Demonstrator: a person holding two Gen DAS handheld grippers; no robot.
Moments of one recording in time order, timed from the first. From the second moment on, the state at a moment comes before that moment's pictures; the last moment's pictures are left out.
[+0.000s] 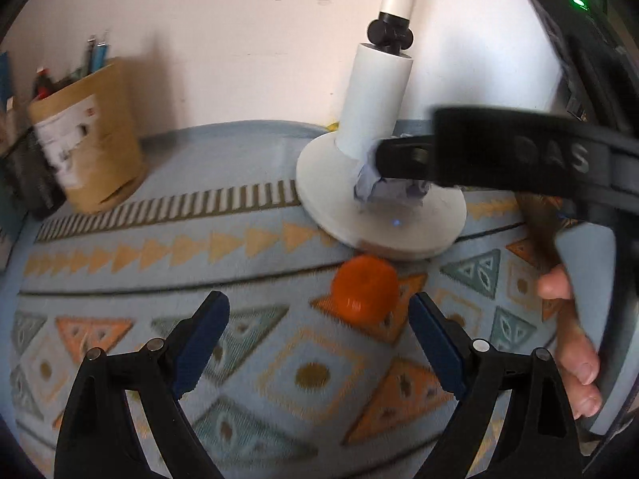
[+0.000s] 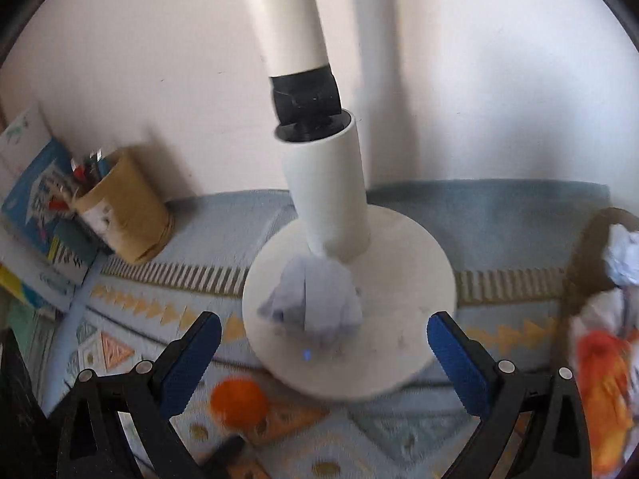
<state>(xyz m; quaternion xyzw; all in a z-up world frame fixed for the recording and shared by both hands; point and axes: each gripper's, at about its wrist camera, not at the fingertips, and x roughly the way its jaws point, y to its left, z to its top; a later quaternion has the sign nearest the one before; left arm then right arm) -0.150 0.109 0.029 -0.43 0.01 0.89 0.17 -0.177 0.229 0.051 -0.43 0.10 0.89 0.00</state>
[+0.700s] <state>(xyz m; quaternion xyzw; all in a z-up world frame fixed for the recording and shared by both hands) -0.057 0.060 0.047 -0.41 -0.01 0.90 0.17 -0.047 0.211 0.086 -0.41 0.11 0.91 -0.02</state>
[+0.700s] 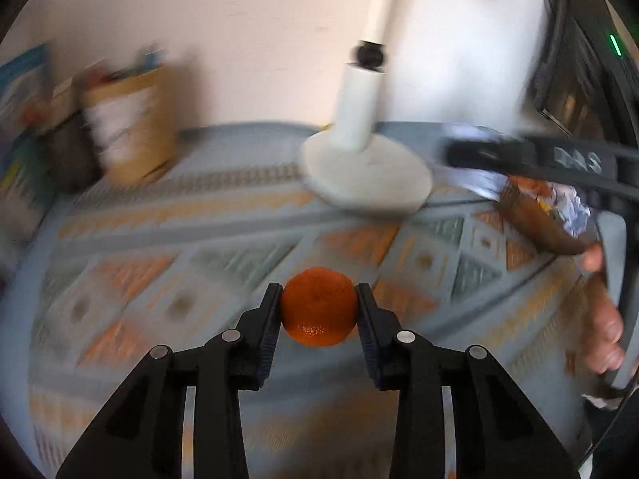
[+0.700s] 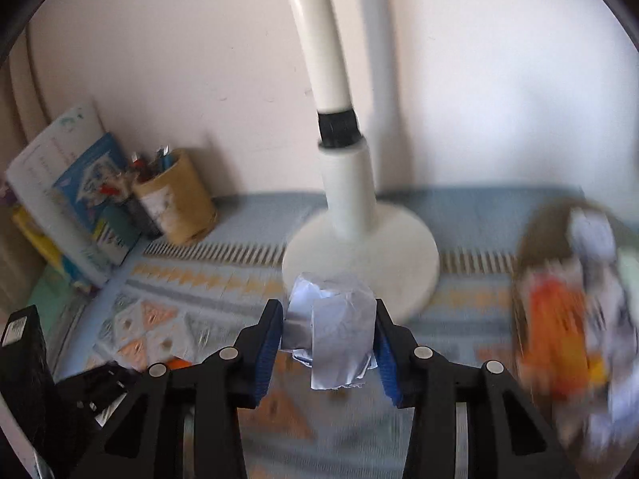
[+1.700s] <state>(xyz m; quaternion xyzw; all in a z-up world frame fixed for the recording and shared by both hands) 0.007 -0.008 0.025 -0.38 -0.08 0.92 0.06 0.069 0.190 0.017 -0.44 0.12 0.89 -0.06</state>
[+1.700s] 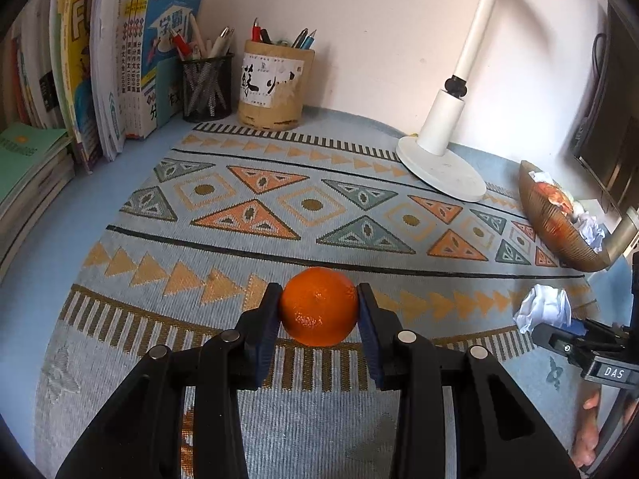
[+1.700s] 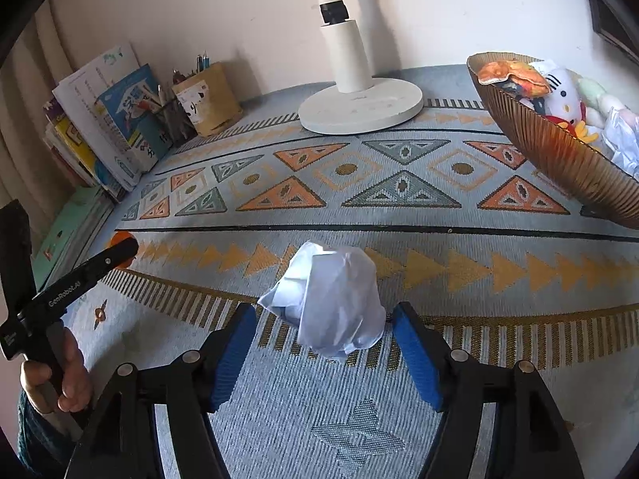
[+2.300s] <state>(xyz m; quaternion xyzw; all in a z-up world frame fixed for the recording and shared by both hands) 0.001 0.023 0.032 -0.40 -0.03 0.91 0.07 0.091 0.148 0.033 -0.39 -0.01 0.92 -0.03</state>
